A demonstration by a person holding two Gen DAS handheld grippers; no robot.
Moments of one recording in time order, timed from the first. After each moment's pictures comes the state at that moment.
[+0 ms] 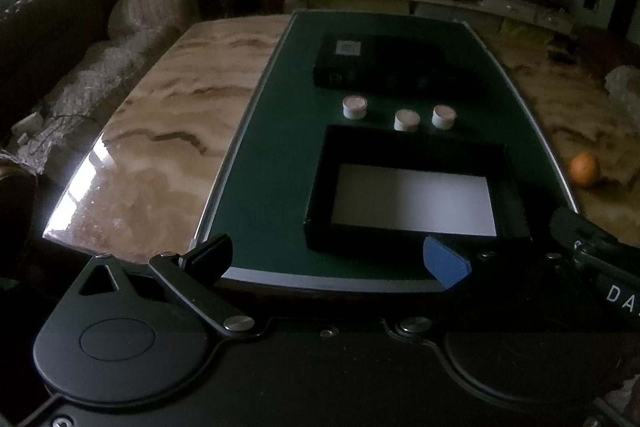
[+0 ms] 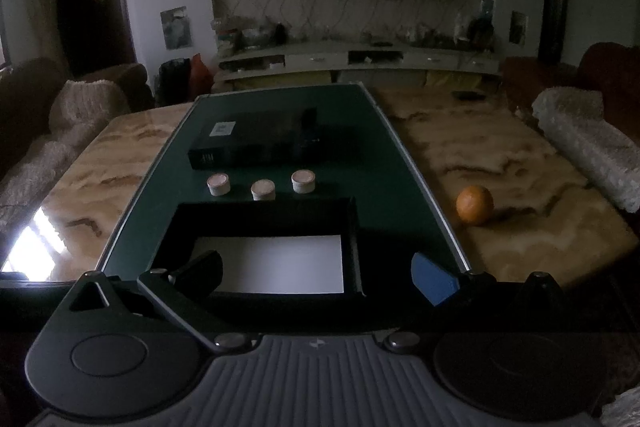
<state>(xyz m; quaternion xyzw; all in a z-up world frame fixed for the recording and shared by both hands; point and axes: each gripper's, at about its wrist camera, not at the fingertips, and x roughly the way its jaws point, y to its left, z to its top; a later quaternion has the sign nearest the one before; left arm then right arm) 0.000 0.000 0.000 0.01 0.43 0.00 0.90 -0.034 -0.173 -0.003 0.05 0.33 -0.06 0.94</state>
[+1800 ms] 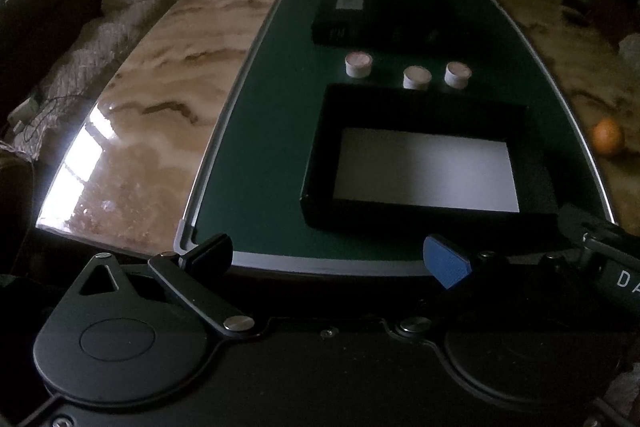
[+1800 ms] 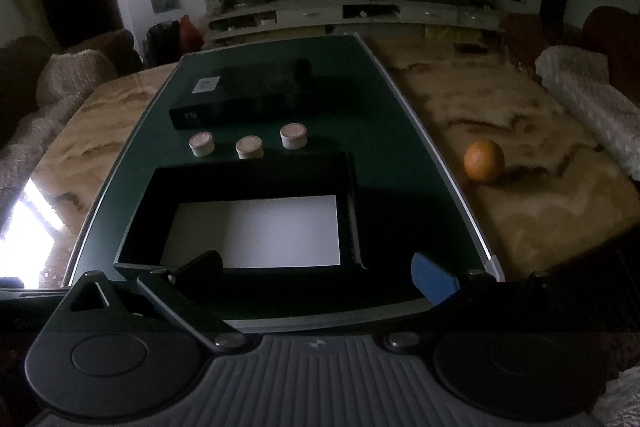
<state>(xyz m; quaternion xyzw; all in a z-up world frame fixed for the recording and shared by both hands) 0.033 -0.008 -0.036 0.03 0.48 0.02 0.88 -0.001 -0.186 -0.038 0.06 0.39 -0.07 0.92</state>
